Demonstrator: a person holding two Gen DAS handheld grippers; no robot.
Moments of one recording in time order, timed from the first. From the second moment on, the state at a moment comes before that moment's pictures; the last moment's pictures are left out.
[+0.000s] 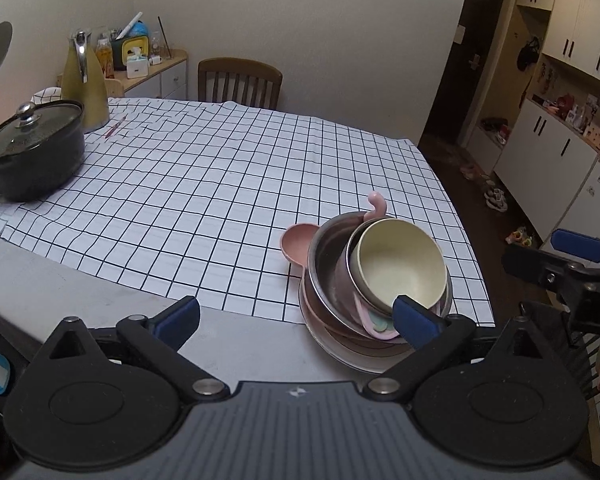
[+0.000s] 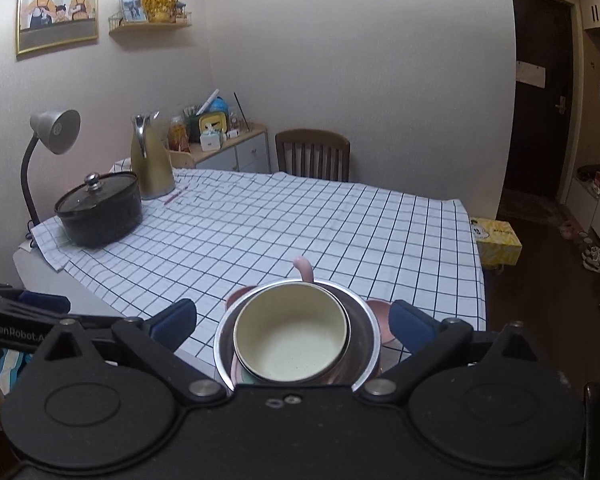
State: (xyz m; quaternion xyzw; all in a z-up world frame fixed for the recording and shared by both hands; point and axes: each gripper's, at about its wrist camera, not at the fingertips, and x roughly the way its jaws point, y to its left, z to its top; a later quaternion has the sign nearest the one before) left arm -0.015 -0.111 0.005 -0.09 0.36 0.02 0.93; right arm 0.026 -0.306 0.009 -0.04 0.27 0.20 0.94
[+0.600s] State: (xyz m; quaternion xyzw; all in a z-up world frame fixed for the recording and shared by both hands) left arm -0.038 -0.116 0.010 -0.07 0.35 0.01 0.93; right arm 0.002 -0.290 0.008 -0.05 0.27 0.20 0.94
